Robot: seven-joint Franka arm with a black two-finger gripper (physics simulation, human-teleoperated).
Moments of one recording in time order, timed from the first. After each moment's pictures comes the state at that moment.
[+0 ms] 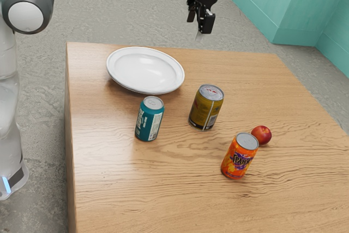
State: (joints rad) arm -0.05 0.04 0.06 -1.29 0.15 1.38 0.00
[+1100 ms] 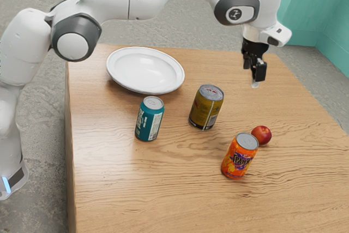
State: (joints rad) arm -0.06 0.42 -0.07 -1.05 0.09 1.74 0.00
